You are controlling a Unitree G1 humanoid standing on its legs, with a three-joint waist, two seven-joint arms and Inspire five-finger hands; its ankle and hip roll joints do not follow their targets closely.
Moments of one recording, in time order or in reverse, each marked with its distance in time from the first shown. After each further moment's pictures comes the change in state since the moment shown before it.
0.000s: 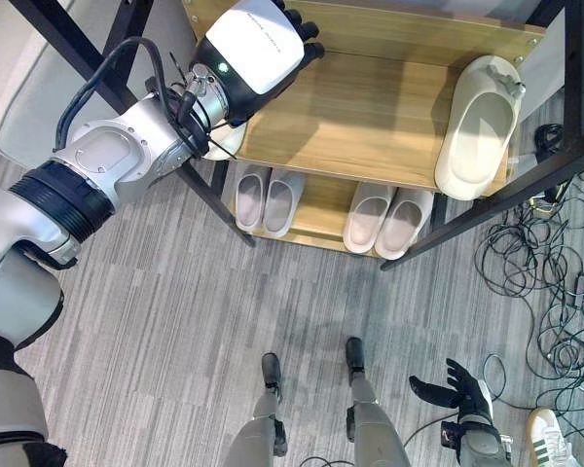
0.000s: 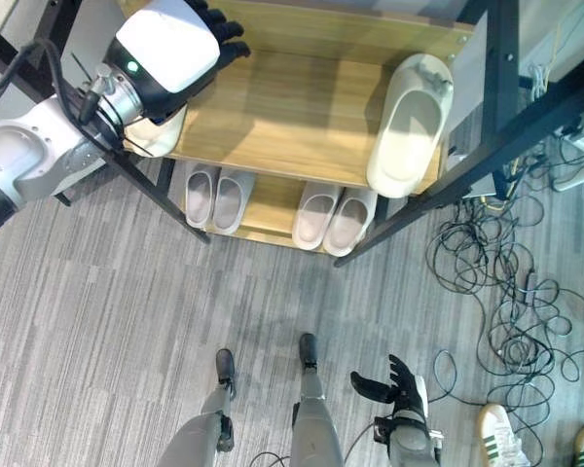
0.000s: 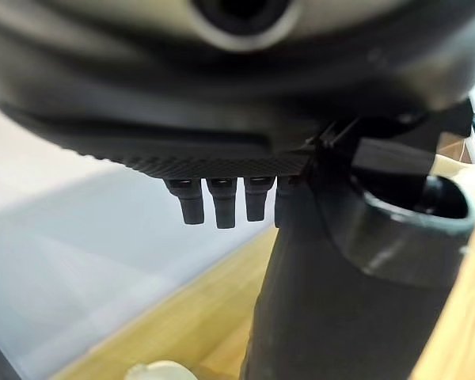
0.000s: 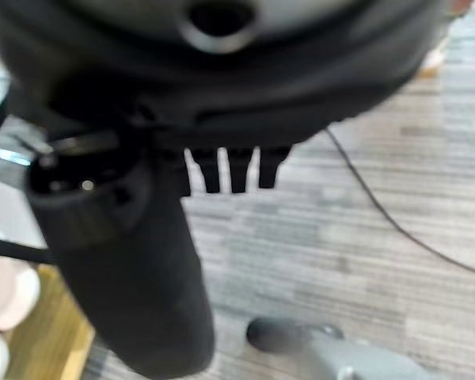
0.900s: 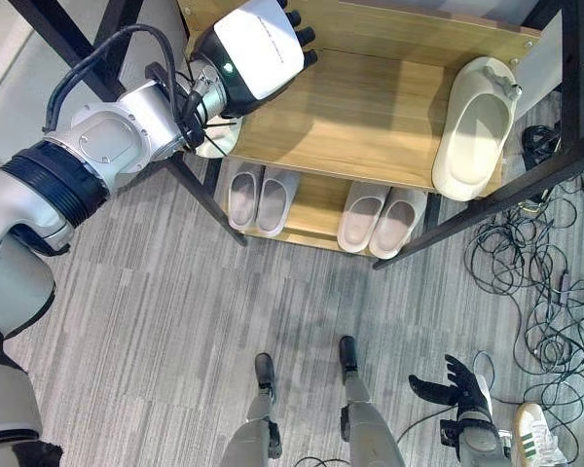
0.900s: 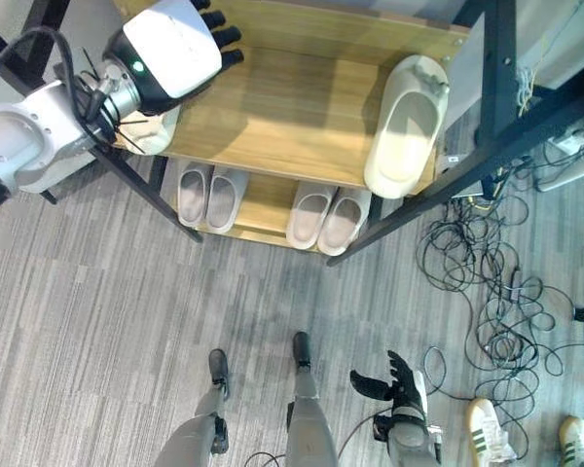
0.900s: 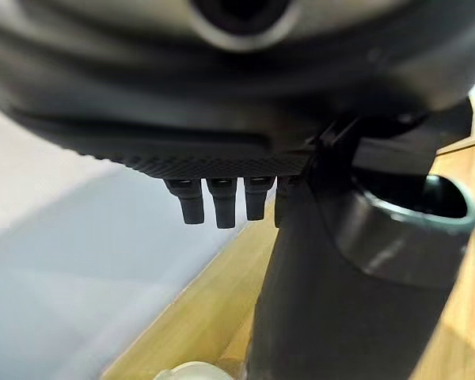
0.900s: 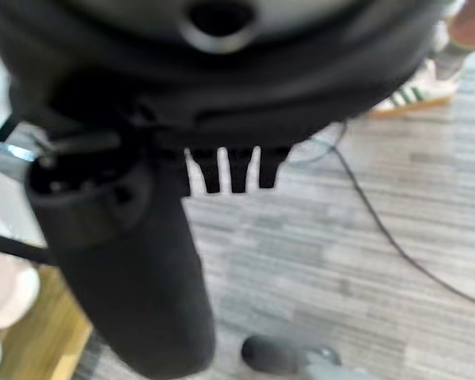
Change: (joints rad) left arm -0.055 -0.002 -0.081 0.030 0.138 0.001 0.017; right arm -0.010 -0.005 0.006 0.007 -0.038 -0.006 -0.022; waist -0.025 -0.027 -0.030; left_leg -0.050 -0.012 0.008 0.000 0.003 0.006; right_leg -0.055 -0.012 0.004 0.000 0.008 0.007
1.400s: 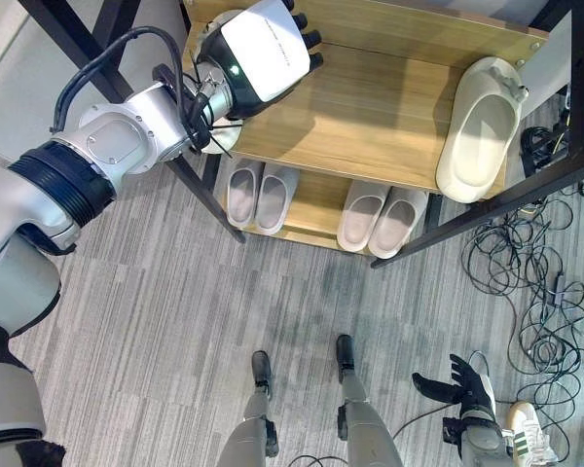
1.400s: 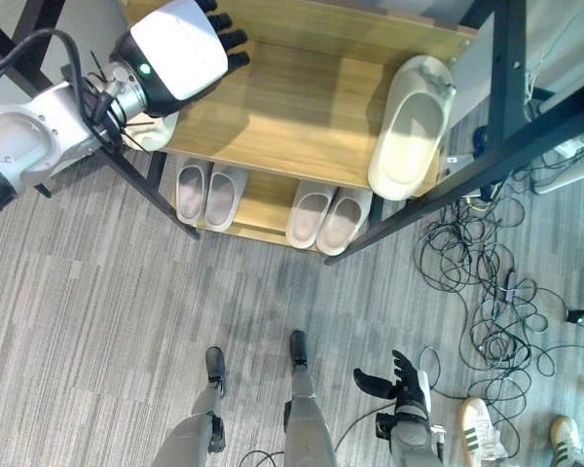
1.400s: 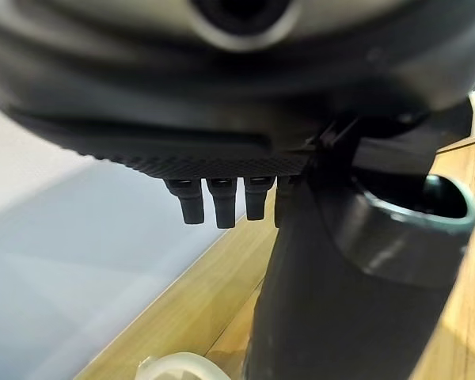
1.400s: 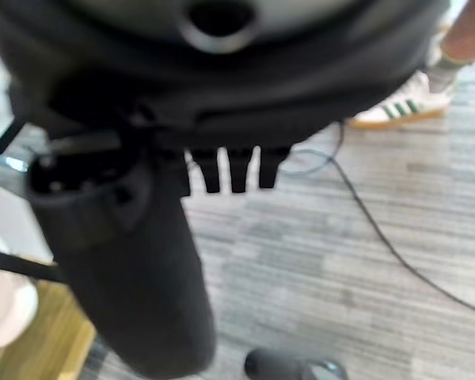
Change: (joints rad) left arm -0.001 -0.016 -0.001 0.009 0.001 0.000 0.000; right arm -0.013 -0.006 -0.008 0.016 0.036 -0.004 -0.001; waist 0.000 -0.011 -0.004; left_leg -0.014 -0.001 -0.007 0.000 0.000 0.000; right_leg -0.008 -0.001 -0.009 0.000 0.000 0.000
